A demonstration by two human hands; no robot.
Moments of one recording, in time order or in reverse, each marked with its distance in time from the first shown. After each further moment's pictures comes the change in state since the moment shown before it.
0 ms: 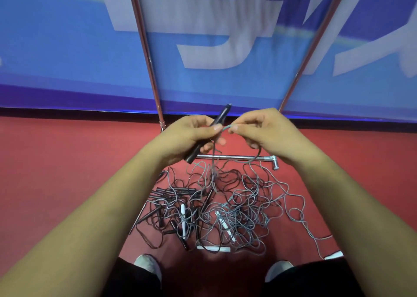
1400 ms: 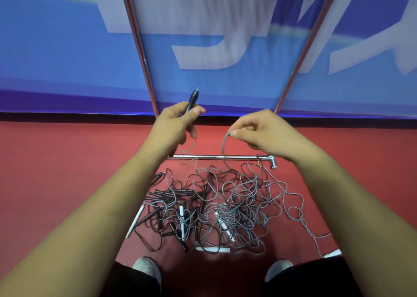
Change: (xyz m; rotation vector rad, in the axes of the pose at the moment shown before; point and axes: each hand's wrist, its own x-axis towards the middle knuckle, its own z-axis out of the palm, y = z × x) left_hand 0.004 0.008 -0.006 0.327 0.455 0.142; right_hand 0.005 0.010 -0.012 -0.138 -0.057 0.013
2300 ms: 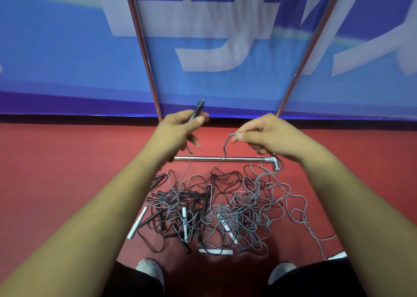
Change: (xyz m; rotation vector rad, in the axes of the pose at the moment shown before) left_hand -0.004 -0.008 -0.010 -0.003 -0.092 -0.039; right_hand 0.003 0.007 -0.005 0.071 -0.092 0.059
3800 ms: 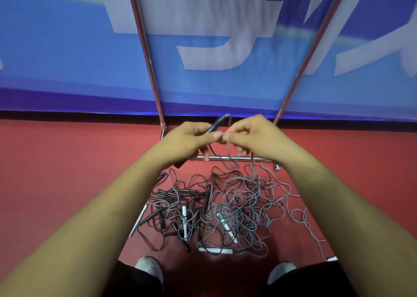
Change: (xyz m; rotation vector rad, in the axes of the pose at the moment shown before) left_hand -0.007 0.000 0.009 0.171 -0.325 0.014; right_hand 0.009 -0.009 0.029 -0.029 0.065 -0.018
